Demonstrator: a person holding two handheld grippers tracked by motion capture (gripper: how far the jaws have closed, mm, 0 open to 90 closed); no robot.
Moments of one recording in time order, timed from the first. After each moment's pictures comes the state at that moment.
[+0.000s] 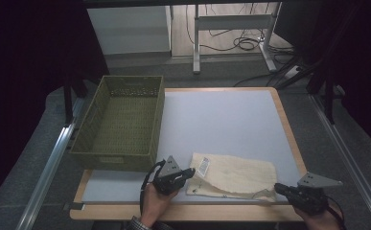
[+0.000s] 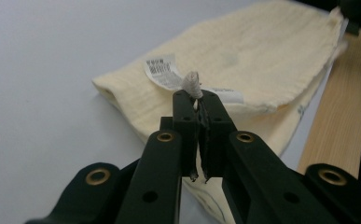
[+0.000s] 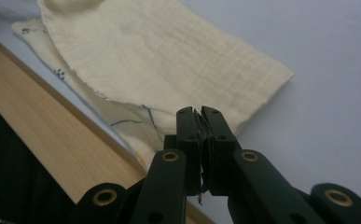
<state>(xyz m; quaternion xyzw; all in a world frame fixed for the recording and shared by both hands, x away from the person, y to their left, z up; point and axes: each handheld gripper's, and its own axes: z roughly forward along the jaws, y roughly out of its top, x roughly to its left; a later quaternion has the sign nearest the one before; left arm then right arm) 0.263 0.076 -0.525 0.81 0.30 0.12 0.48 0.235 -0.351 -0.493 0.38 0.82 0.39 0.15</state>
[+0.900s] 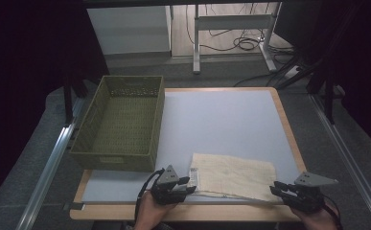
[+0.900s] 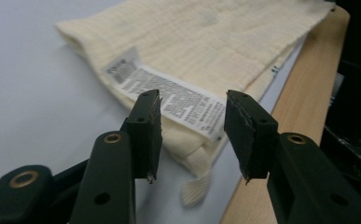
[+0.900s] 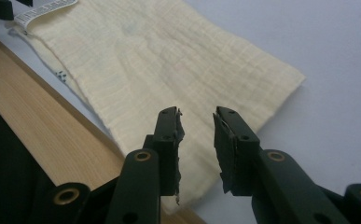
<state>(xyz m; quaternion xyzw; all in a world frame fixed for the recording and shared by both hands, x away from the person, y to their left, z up) 0.251 0.077 -0.539 0.83 0.30 0.06 0.46 0.243 -0.346 -0.498 0.38 0.83 0.39 0.14</state>
